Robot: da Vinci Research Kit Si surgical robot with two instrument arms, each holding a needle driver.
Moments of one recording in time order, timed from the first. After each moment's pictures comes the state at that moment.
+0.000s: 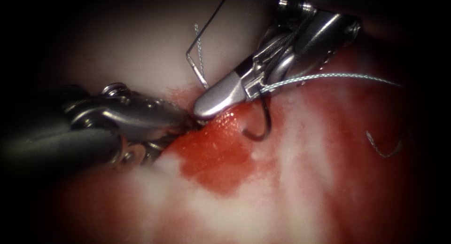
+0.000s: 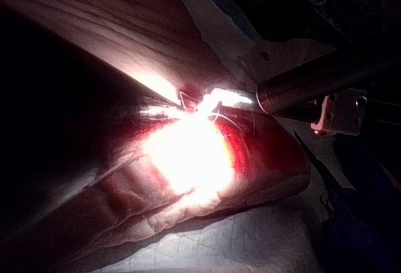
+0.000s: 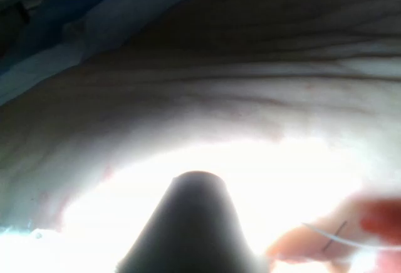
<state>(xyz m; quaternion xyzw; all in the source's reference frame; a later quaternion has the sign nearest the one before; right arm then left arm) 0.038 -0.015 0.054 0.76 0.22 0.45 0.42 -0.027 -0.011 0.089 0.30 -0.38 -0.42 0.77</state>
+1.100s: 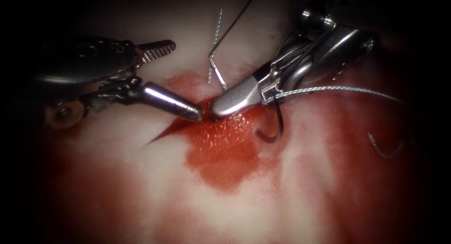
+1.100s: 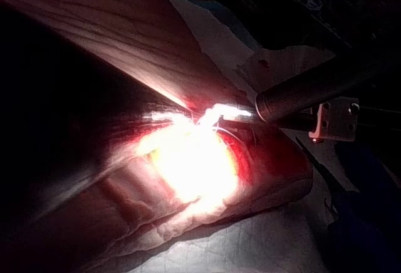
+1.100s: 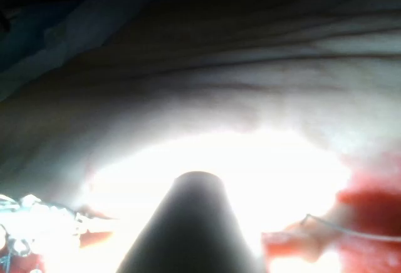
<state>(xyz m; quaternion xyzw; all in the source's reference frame) 0.036 -0.015 0.057 0.72 0.24 0.48 0.44 -0.023 -0.006 0.083 0.21 -0.48 -0.38 0.76</state>
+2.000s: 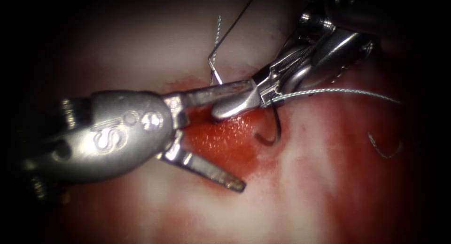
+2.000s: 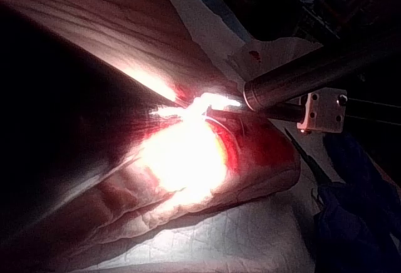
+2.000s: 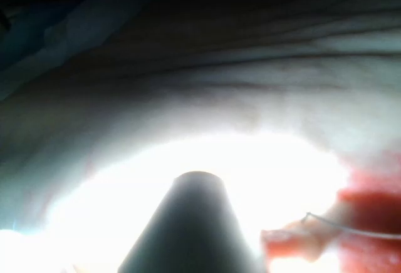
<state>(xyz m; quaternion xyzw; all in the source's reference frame) 0.036 -0.015 0.057 0.71 0.24 0.49 0.44 -0.029 -0.011 0.079 0.11 -0.58 -0.05 0.80</state>
